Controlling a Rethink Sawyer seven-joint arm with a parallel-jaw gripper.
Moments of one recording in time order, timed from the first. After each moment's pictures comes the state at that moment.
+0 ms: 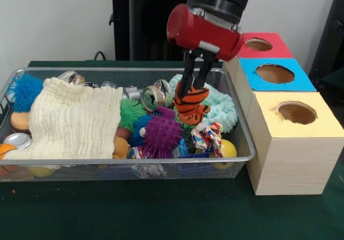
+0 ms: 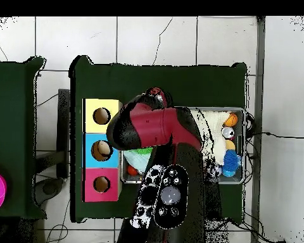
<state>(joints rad) 0.00 -0.65 -0.19 1.38 -0.35 0.34 1.57</state>
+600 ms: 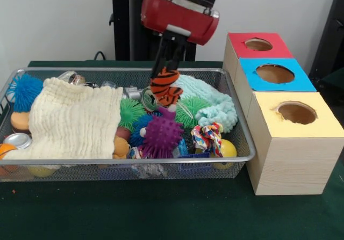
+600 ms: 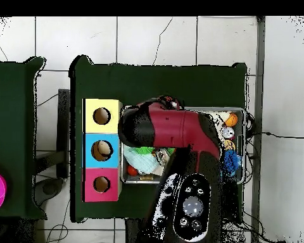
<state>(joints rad) -0.05 -0.66 -0.23 1.41 -0.16 0.53 1.57</state>
